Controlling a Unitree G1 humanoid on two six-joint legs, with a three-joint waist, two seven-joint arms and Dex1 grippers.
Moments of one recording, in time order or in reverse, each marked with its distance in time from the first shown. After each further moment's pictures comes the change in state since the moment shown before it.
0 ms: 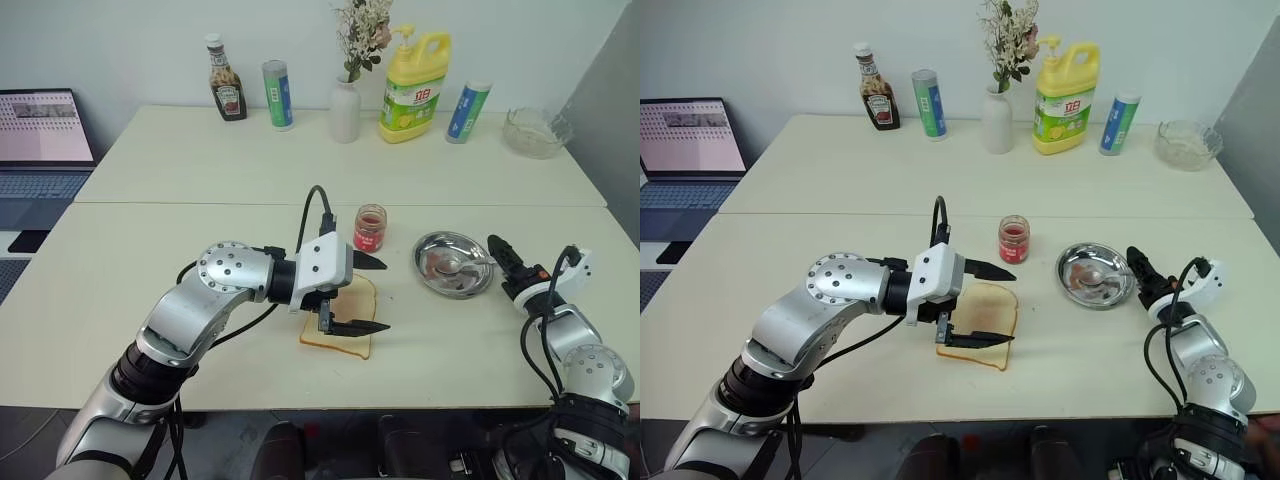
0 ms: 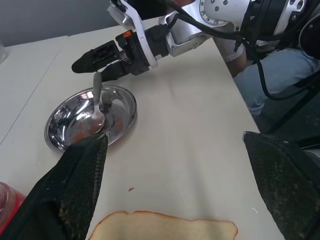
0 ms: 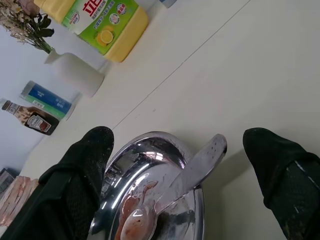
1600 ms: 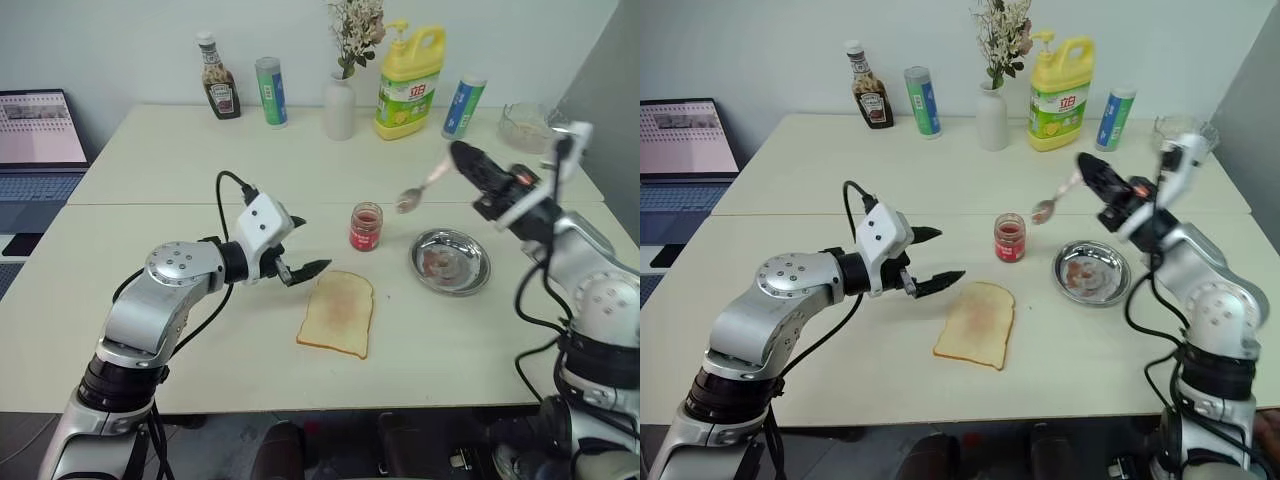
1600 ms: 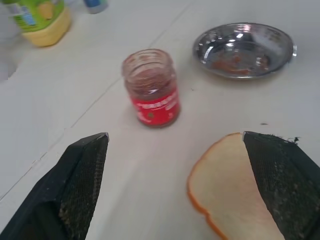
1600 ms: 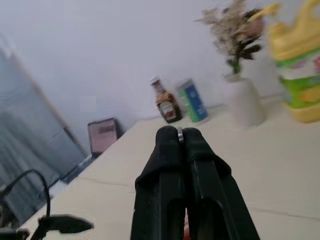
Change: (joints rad) left arm 0.104 0.028 0.241 0.074 0.066 0.156 0.315; right arm -0.350 -0.156 0.321 -0.334 0.086 0.113 0.047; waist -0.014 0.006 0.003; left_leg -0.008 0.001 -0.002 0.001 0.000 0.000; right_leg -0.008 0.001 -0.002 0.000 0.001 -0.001
